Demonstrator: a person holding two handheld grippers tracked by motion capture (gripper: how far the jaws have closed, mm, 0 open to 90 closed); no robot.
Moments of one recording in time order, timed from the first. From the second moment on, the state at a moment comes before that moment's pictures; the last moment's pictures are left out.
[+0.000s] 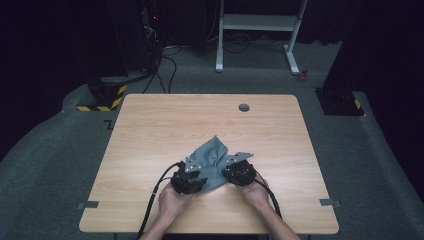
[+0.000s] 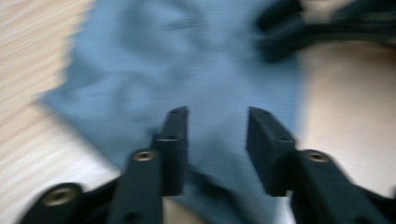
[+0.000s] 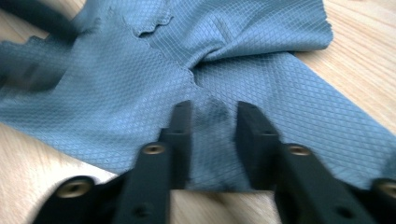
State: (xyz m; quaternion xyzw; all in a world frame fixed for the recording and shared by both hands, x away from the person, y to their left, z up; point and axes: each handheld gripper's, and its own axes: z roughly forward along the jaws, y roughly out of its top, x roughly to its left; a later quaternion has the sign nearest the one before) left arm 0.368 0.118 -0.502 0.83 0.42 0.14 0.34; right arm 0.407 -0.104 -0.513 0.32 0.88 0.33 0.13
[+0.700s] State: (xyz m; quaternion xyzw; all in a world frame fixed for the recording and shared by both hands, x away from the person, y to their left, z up) left arm 0.351 0.103 -0.494 0.85 0.34 0.10 0.38; right arm 0.398 -0.109 -0.503 0.33 0.86 0.37 0.14
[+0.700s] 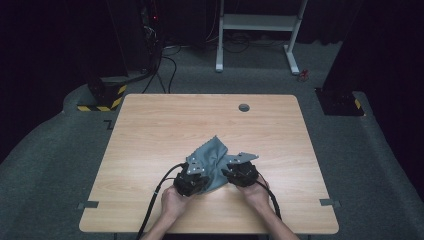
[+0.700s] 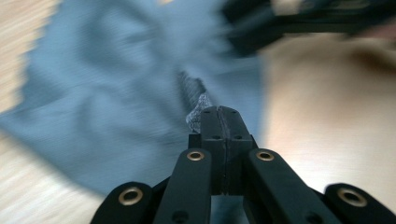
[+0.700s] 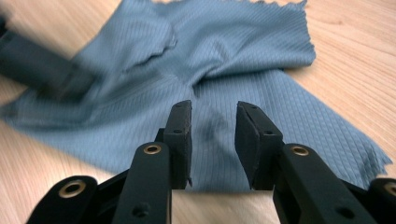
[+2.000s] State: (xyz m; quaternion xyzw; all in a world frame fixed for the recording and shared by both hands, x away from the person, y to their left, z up) left arm 0.391 0.103 -0.503 0.86 0.39 0.18 0.26; right arm 0.372 -0.136 -0.513 0.35 0.86 0.33 0.16
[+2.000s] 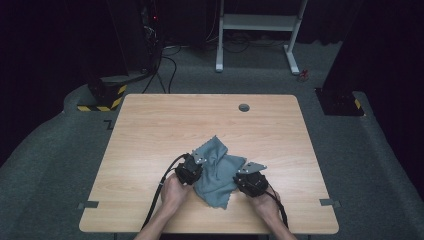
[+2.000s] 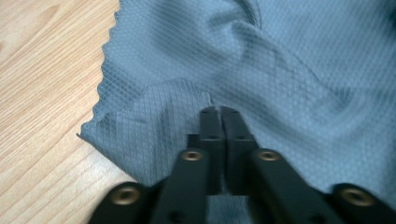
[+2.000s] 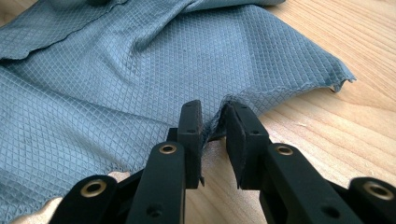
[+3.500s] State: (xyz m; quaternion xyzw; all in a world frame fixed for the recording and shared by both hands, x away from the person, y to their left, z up) left arm 0.324 0.195 -0.501 0.80 0.47 0.15 0.33; right arm 0.375 -0.139 -0.516 0.35 0.86 0.34 0.17
